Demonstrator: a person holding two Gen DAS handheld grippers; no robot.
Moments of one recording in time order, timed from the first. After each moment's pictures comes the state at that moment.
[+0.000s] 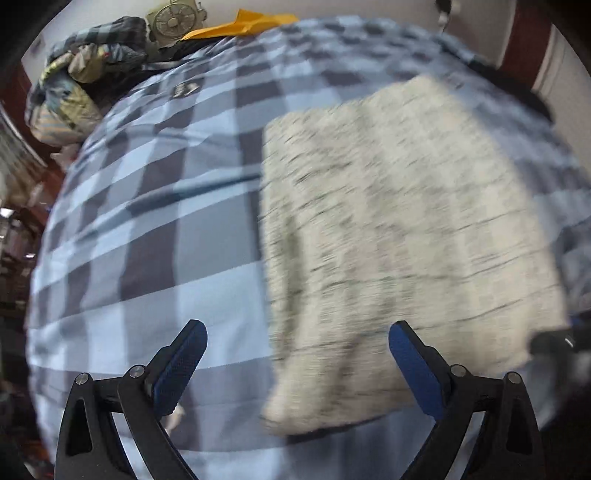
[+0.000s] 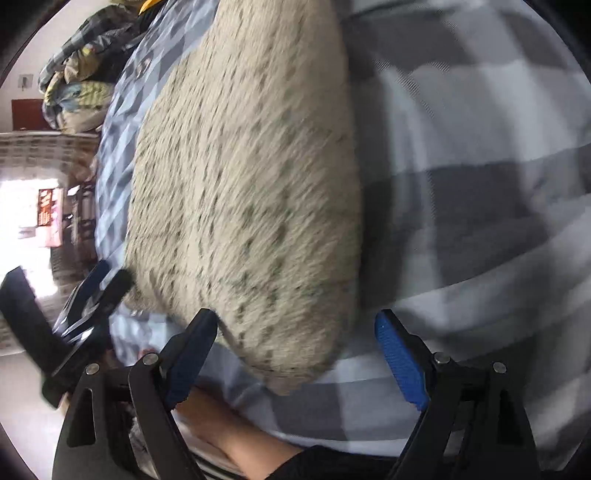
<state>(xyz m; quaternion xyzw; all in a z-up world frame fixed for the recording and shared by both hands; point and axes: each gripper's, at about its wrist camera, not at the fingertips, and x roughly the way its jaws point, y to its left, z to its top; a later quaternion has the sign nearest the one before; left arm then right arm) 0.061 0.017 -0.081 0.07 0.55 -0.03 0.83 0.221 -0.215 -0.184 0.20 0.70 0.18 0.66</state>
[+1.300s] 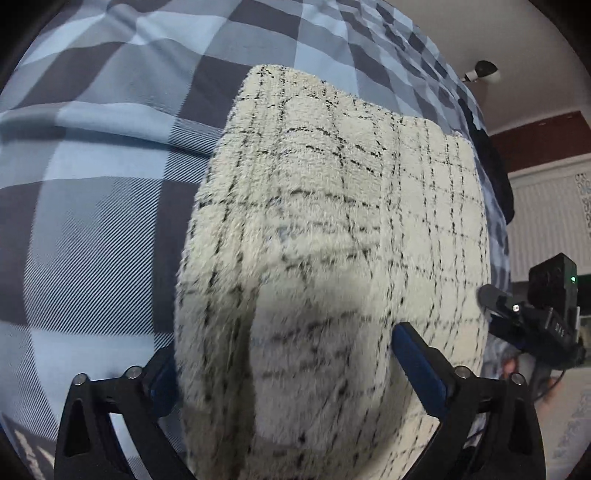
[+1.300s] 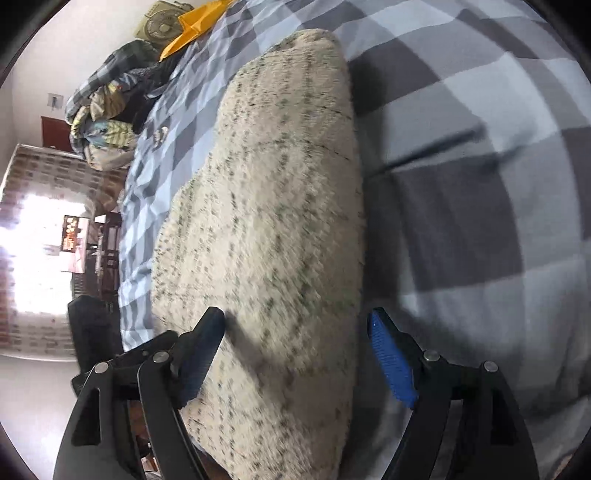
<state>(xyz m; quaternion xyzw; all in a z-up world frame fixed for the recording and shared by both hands) 0.167 0.042 -0.146 -0.24 0.63 -0.15 0.73 0.308 -0.249 -0.159 0.23 0.61 0.22 0.72</state>
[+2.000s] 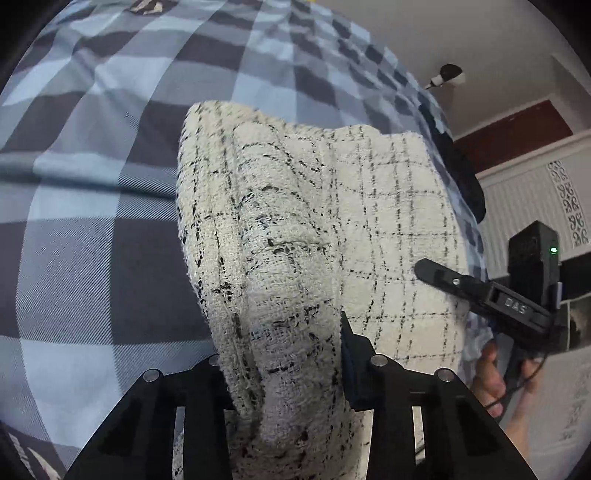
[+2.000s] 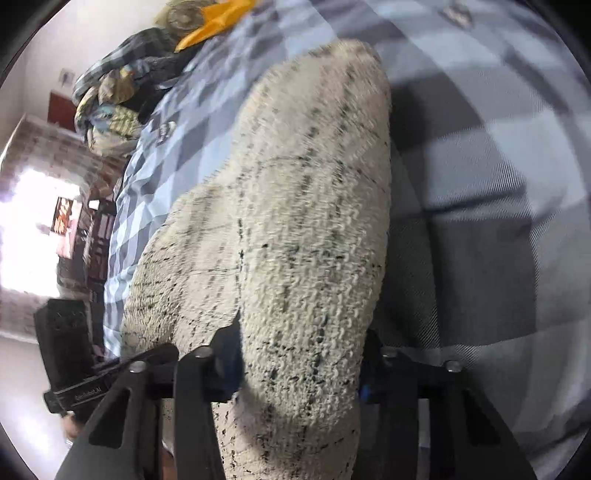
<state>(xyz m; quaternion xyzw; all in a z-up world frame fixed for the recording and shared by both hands) 0.178 0.000 -0.109 -0.24 0.57 -0.19 0.76 0.306 -0.239 -0.136 0.17 0.59 0.22 0.76</state>
